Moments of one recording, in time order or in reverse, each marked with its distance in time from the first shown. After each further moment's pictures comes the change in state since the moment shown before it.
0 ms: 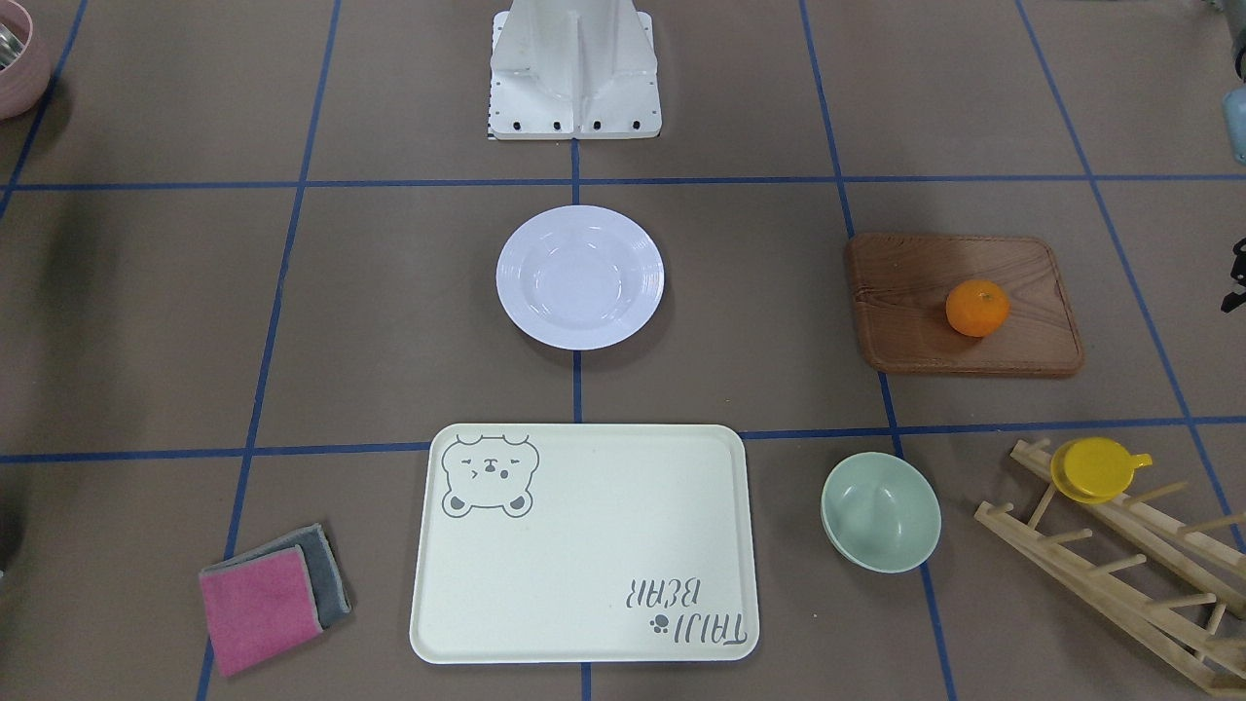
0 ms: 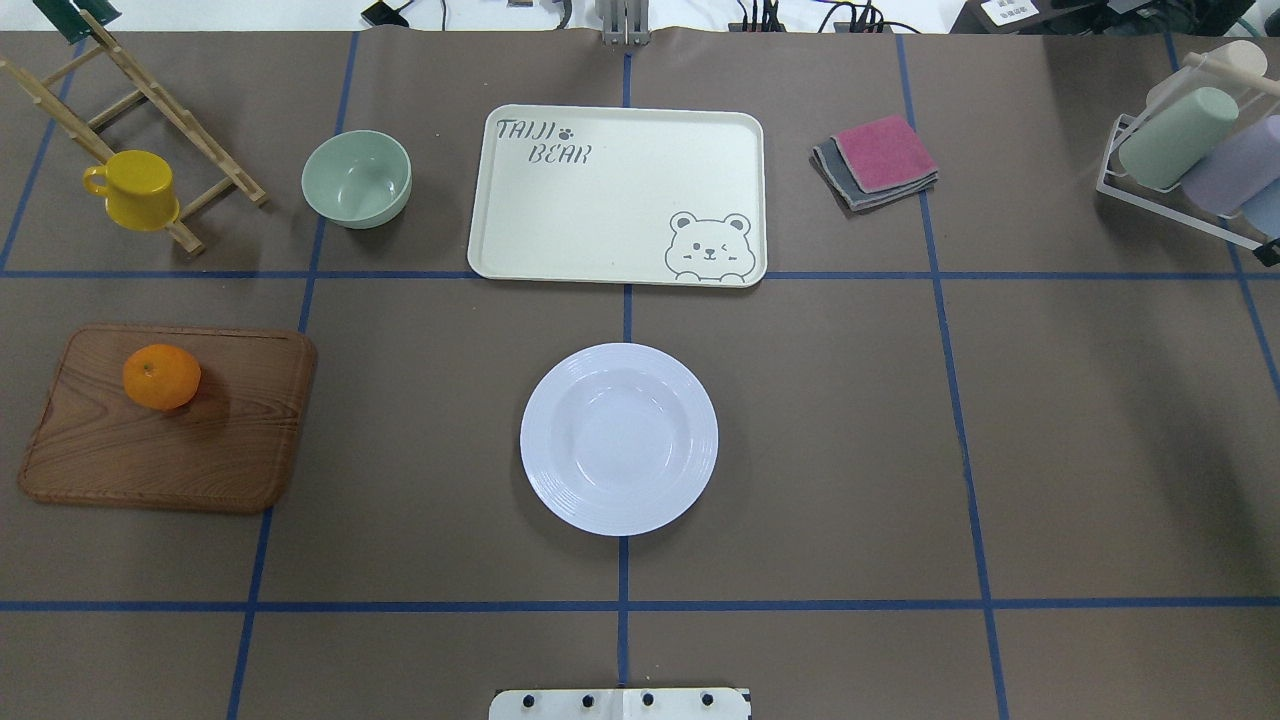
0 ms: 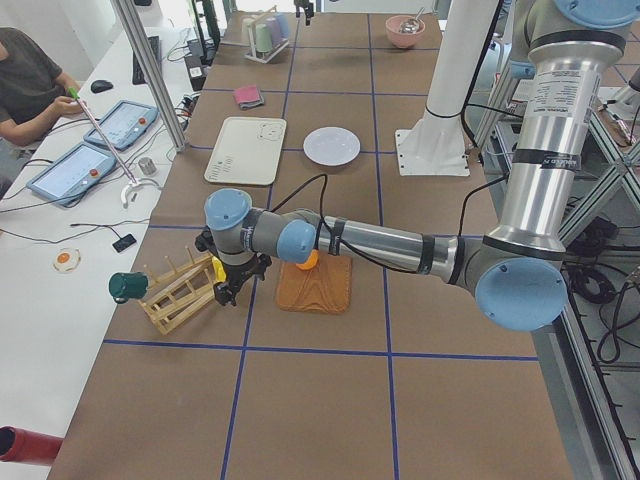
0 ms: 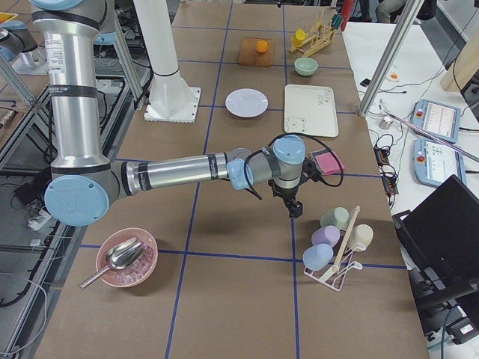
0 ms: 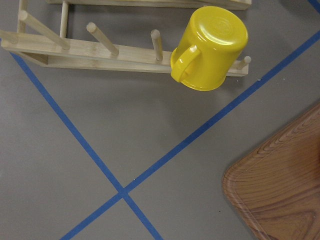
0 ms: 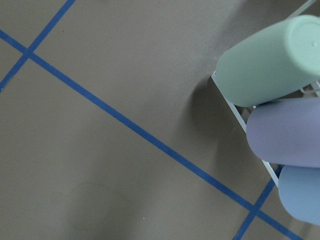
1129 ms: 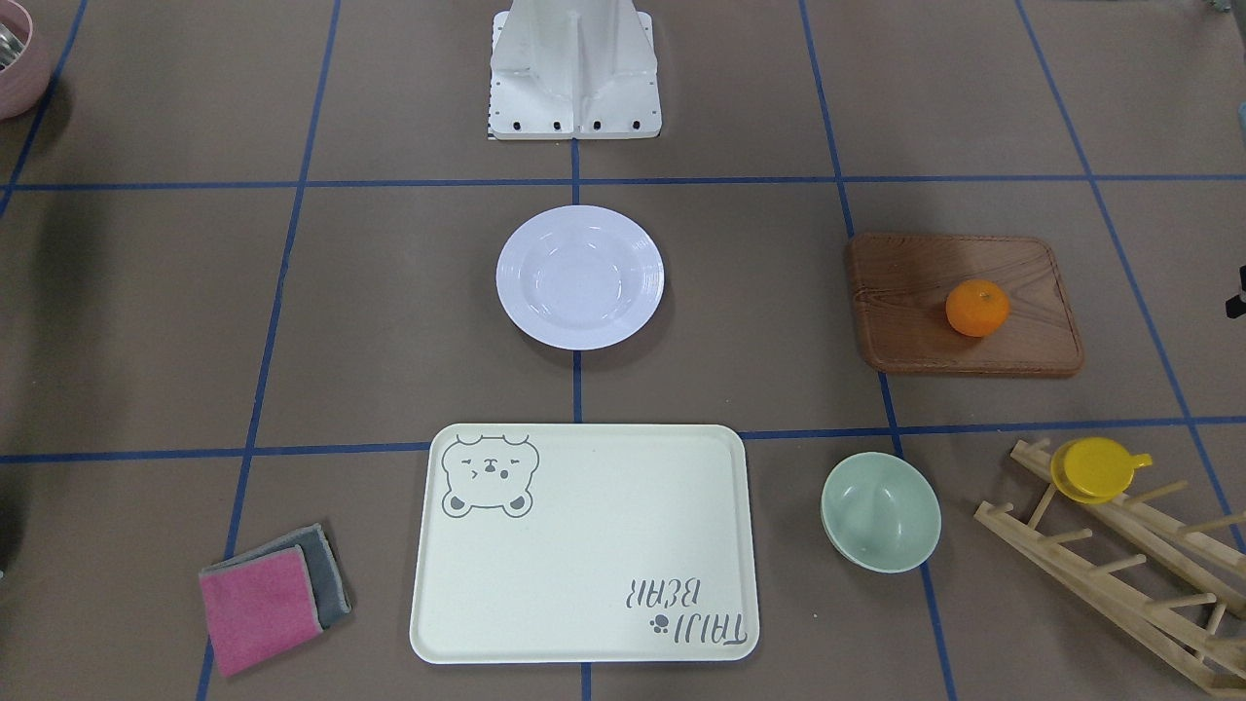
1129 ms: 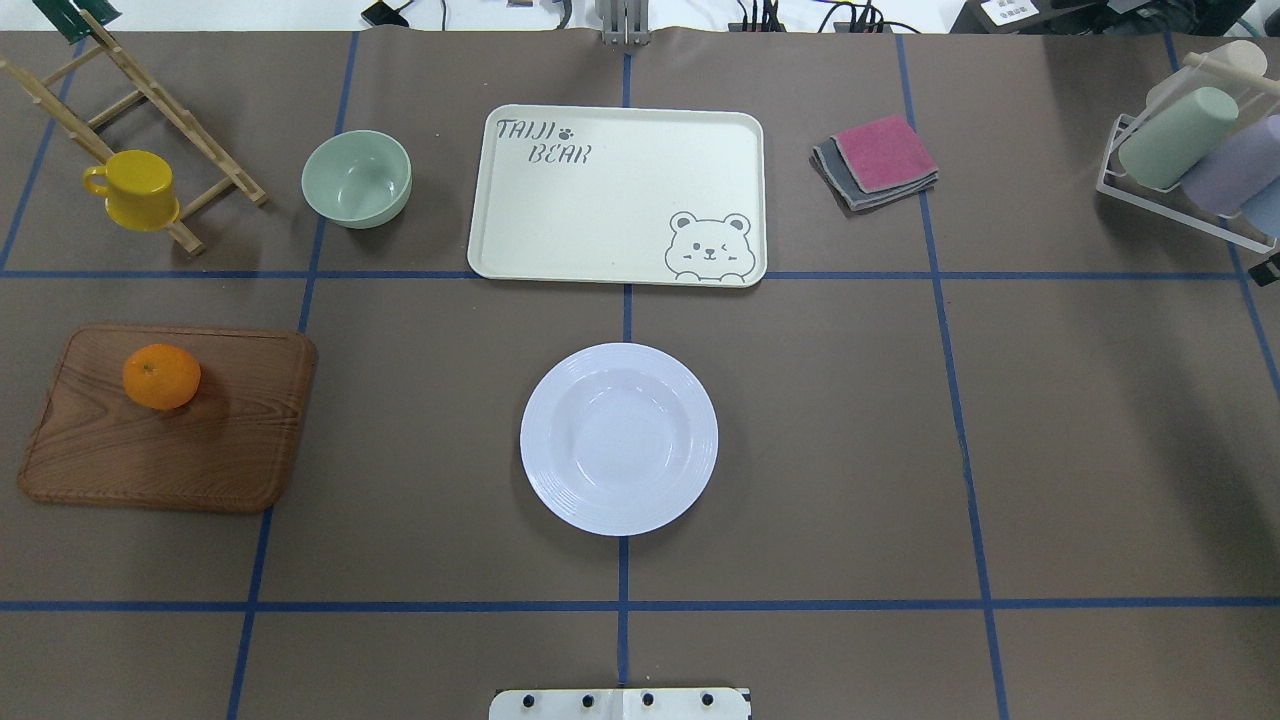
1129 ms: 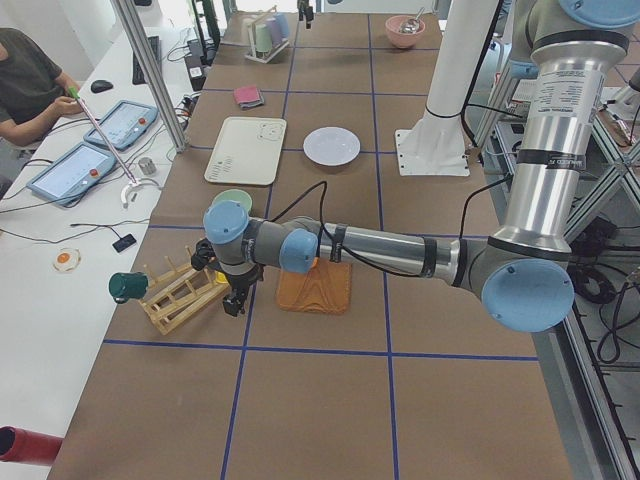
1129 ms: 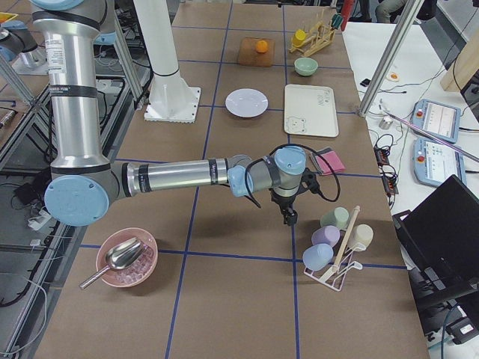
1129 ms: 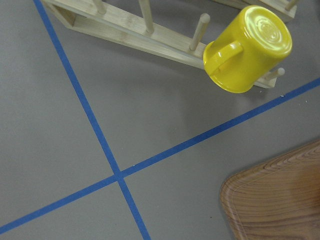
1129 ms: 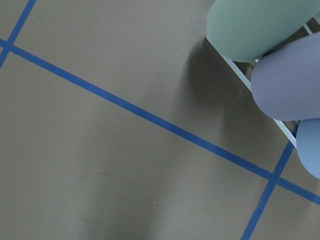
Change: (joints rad) left arm -0.035 0.025 0.025 -0.015 -0.074 -0.297; right arm -0.005 0.006 -0.048 0.000 0.017 0.116
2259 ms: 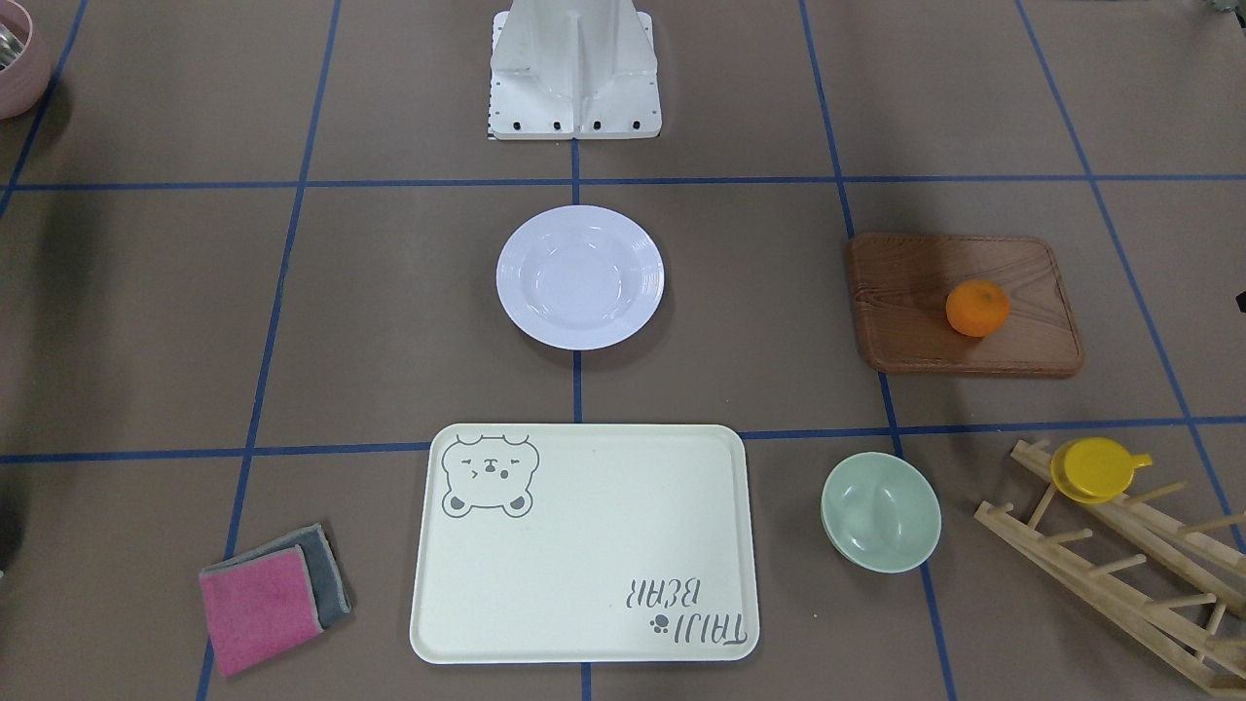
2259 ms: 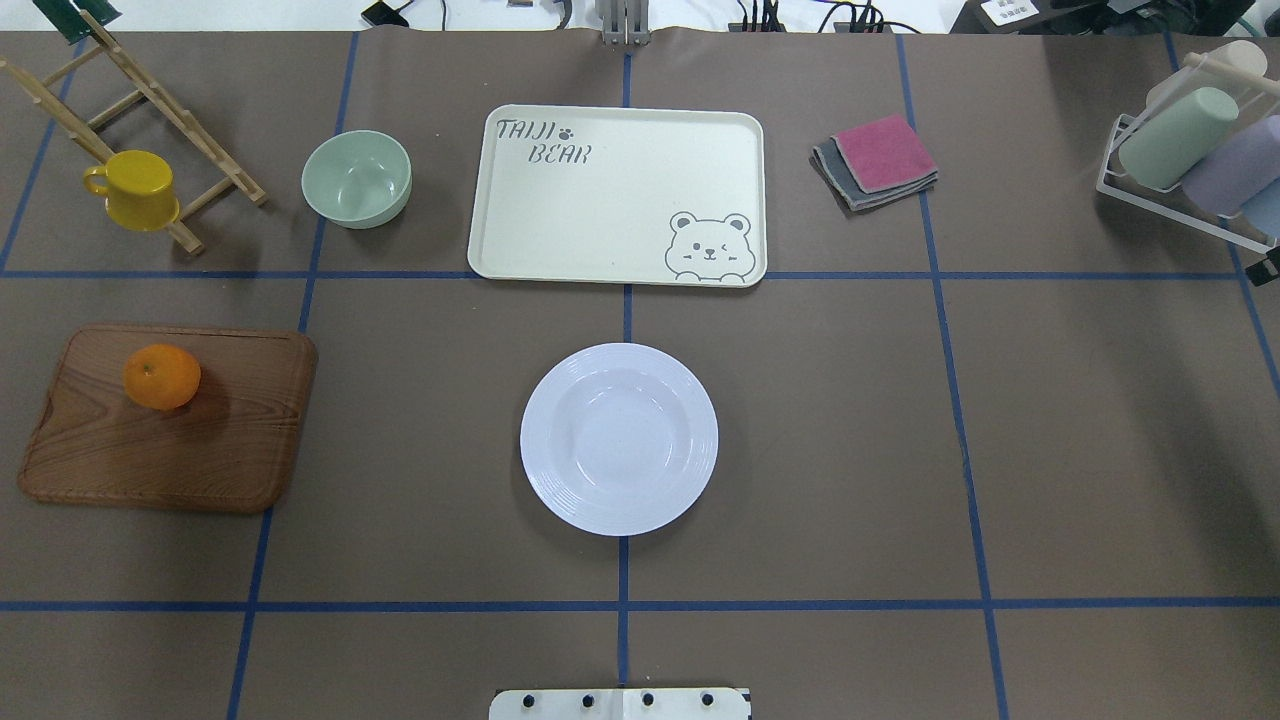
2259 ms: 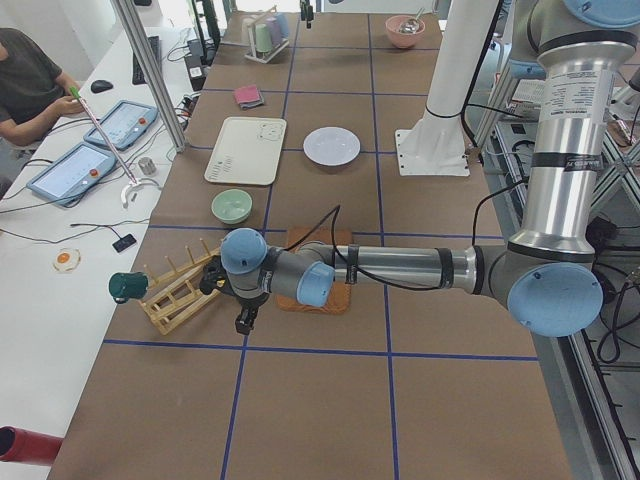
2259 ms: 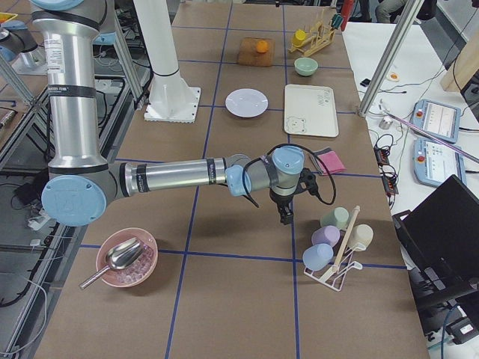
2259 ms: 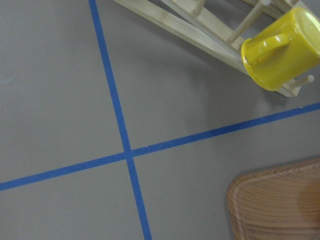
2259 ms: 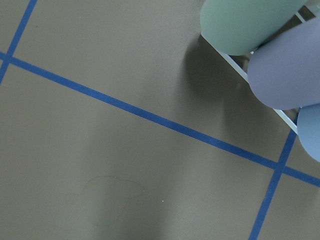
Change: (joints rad) left arm -0.019 0.061 0.044 -0.192 -0.028 -0.146; right arm 0.001 -0.020 0.026 0.000 0.030 0.158
